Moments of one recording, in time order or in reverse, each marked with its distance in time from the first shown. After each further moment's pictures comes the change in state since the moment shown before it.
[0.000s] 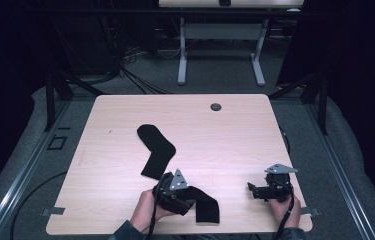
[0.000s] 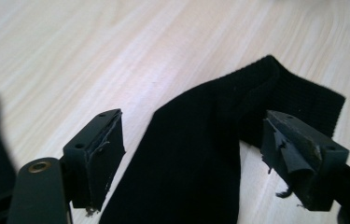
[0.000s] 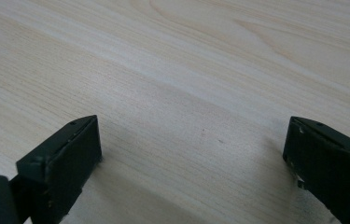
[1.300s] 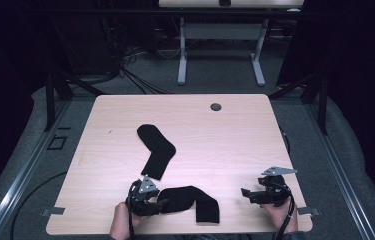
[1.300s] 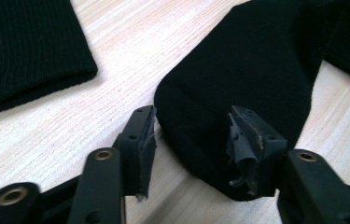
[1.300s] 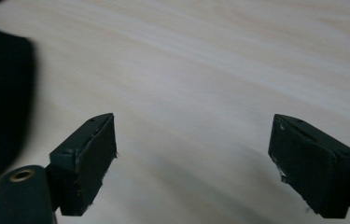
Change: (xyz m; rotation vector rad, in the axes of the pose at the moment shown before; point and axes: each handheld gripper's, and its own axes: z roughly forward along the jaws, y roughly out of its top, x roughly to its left) left arm 0.026 -0.071 -0.011 0.050 0.078 -0.212; right arm 0.033 0.012 -0.026 0.059 0.217 0.068
